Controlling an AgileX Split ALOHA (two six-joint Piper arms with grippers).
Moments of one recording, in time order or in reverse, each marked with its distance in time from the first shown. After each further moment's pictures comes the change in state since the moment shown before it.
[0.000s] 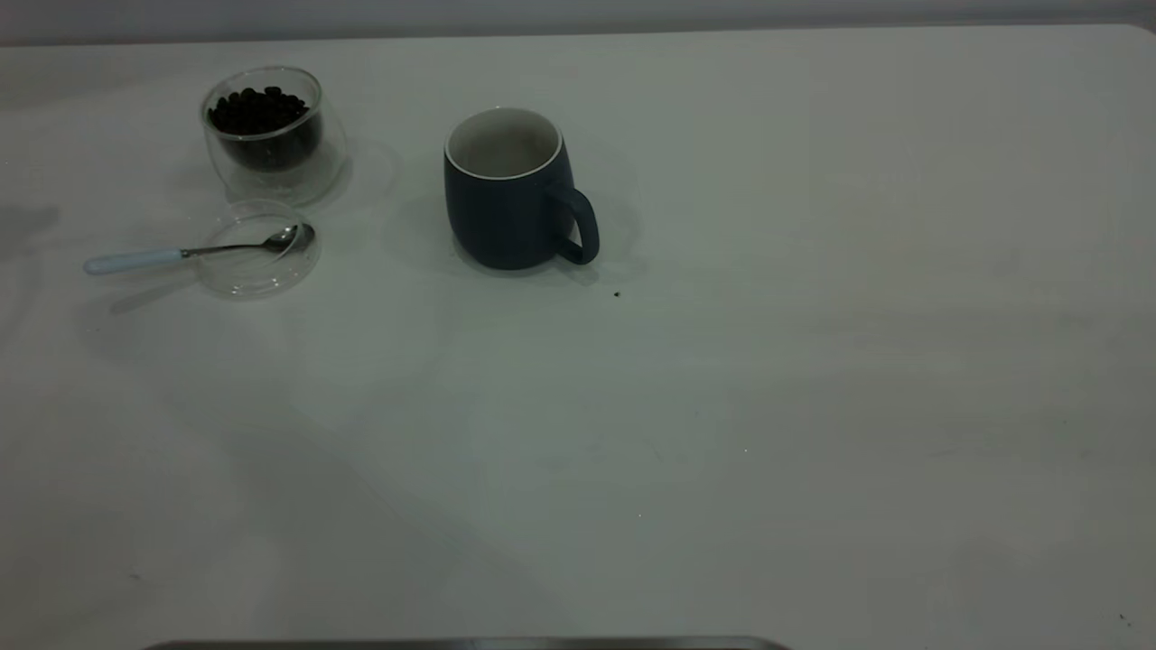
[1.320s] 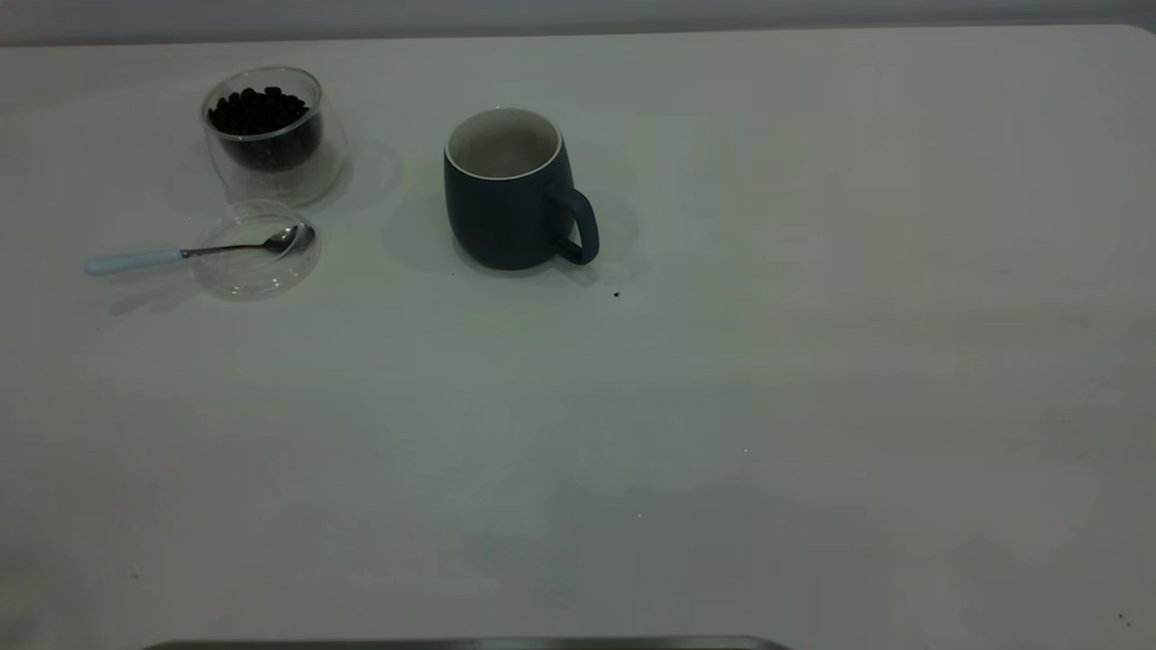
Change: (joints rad) left arm -0.645 -1.210 0.417 1.023 0.056 -0.791; right arm 0.000 0.000 0.000 0.000 0.001 0.000
